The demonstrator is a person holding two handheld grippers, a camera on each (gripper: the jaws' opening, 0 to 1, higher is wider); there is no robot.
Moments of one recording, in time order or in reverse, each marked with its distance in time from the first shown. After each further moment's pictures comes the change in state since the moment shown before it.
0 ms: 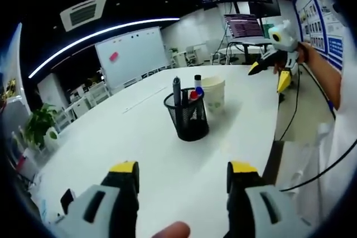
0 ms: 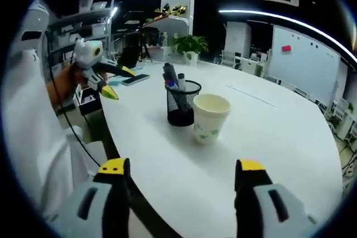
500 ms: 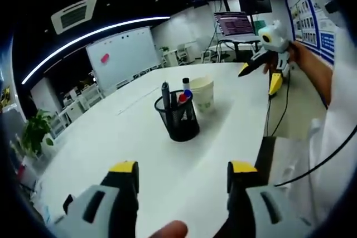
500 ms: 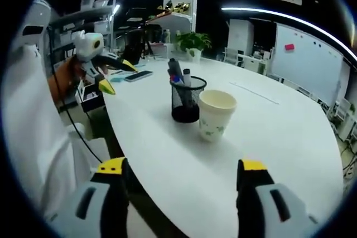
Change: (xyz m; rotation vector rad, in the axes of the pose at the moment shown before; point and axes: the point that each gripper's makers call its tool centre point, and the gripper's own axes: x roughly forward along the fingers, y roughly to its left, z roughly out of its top) left arm -0.010 -0.011 0.008 0.040 0.016 -0.059; right arm 0.001 0.009 -0.005 -0.007 0.020 0.018
